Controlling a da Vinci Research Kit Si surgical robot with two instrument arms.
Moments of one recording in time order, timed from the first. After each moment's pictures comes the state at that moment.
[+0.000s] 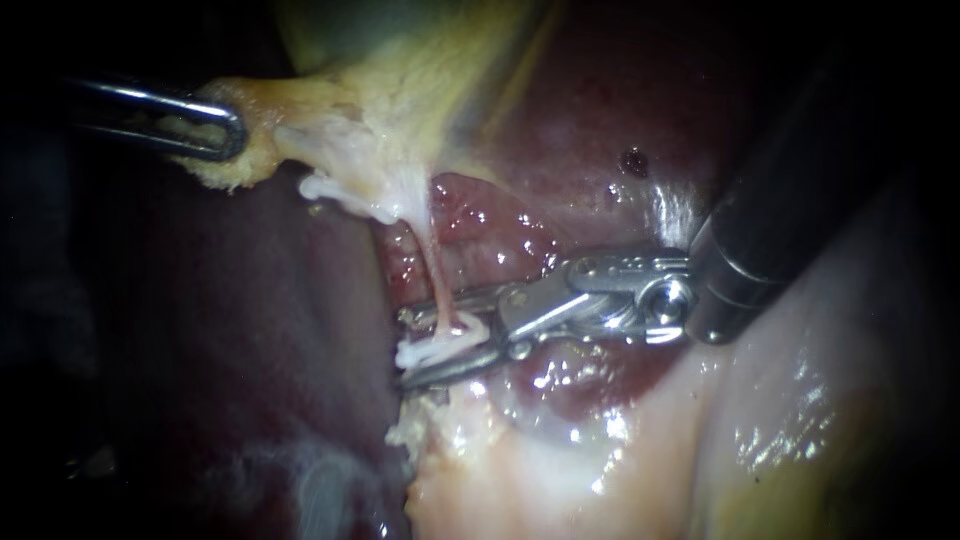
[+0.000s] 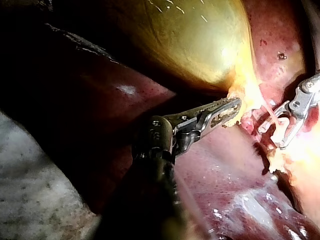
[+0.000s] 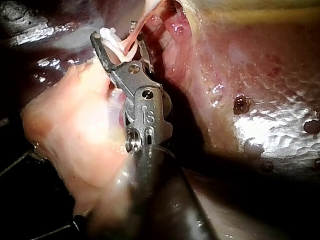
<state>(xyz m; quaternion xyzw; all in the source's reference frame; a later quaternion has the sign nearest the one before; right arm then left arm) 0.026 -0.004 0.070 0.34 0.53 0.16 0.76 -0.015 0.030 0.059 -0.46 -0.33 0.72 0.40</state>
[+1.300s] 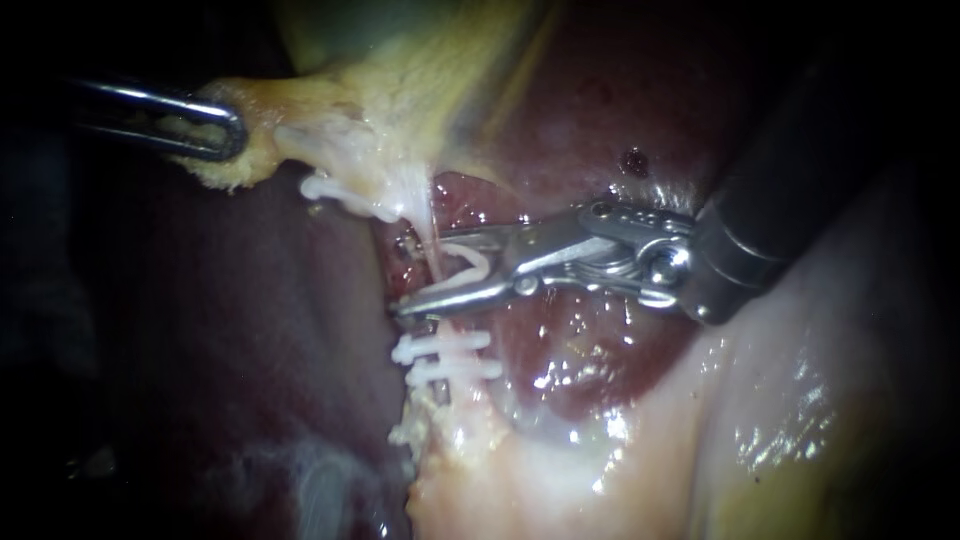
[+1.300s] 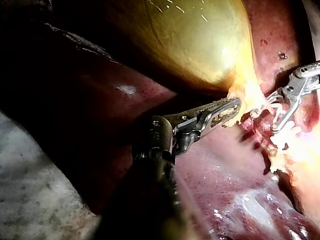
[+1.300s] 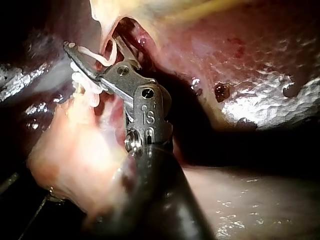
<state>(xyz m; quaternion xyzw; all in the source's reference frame) 0.027 0.001 0.070 0.36 0.57 0.24 0.70 -0.015 0.030 0.060 -0.46 -0.33 0.72 0.40</state>
